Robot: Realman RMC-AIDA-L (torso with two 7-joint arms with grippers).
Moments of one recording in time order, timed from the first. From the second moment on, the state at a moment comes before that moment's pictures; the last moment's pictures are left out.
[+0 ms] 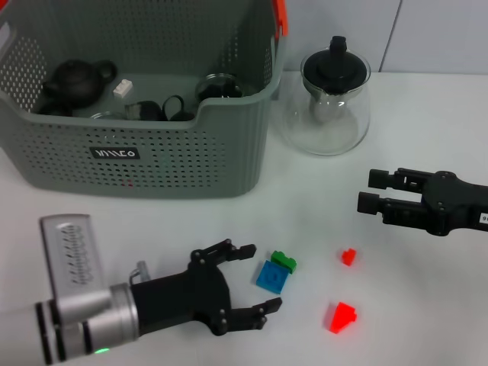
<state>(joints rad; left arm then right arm) -0.45 -2.18 0.67 0.22 1.93 1.39 -0.64 0.49 2.07 -0.61 -0.65 -1.98 -1.69 1.54</state>
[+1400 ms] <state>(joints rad) -0.51 -2.17 0.61 0.05 1.82 1.16 -0.40 0.49 2.07 -0.61 -0.63 -1.98 -1.69 1.54</state>
